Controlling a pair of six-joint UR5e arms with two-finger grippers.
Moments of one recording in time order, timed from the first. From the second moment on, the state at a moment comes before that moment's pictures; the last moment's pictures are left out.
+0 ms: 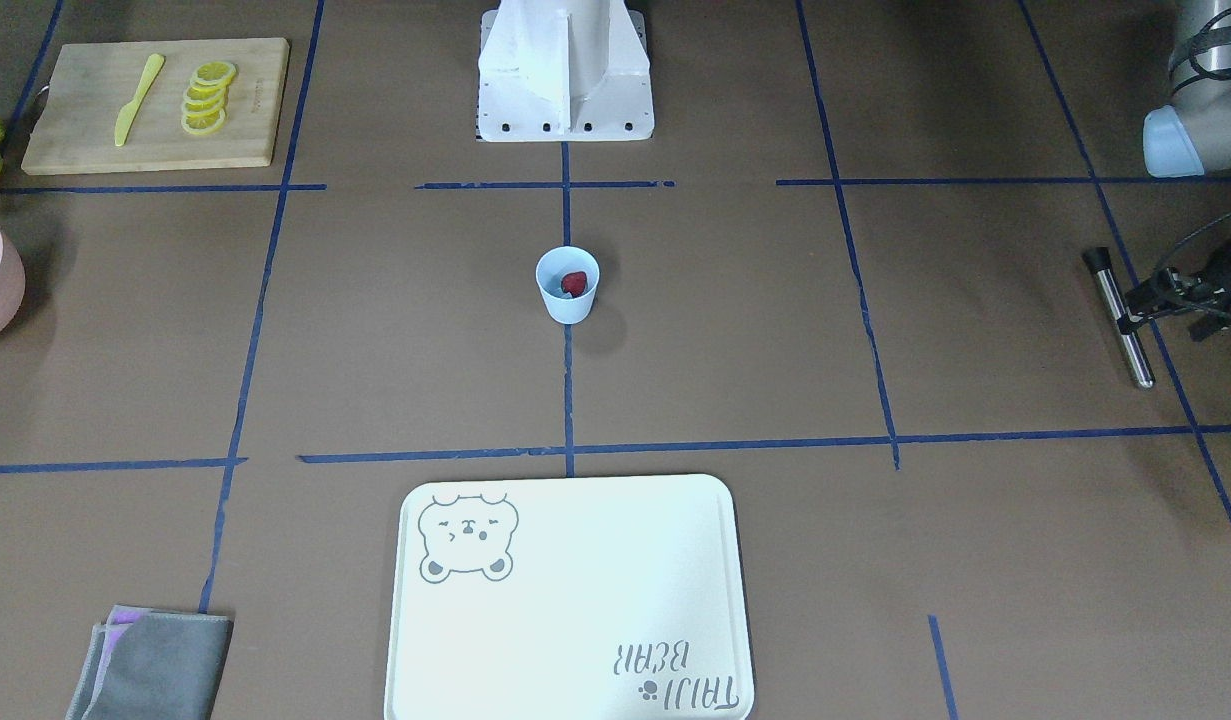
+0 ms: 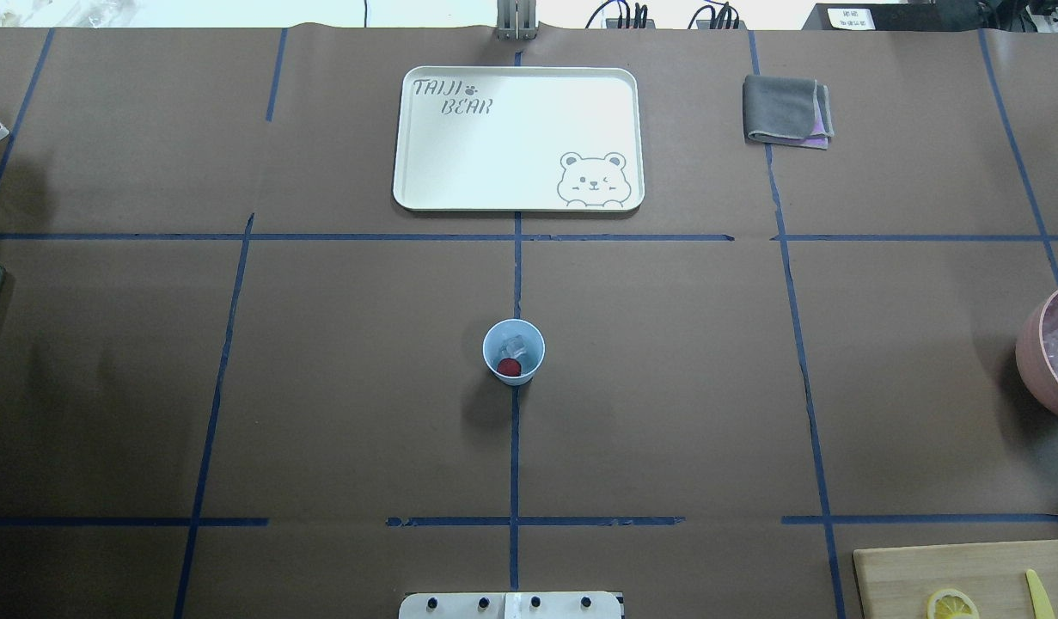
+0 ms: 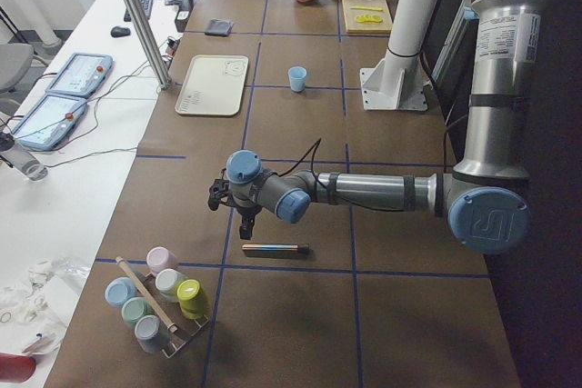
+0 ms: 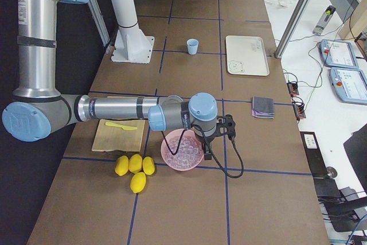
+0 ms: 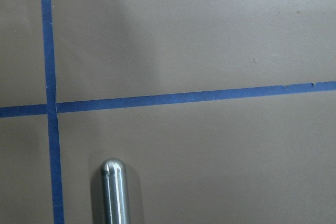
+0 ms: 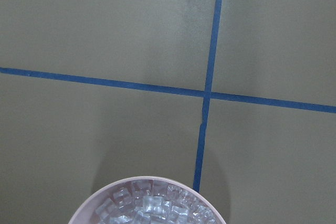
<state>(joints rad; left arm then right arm) -1.28 -1.59 -1.52 -2.00 -2.33 -0.36 1.58 -1.66 1.72 -1.45 2.41 0.01</state>
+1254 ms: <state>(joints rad) -1.54 -1.57 -1.62 -1.52 -2.44 0.09 1.58 -1.66 1.72 -1.46 2.41 0.01</state>
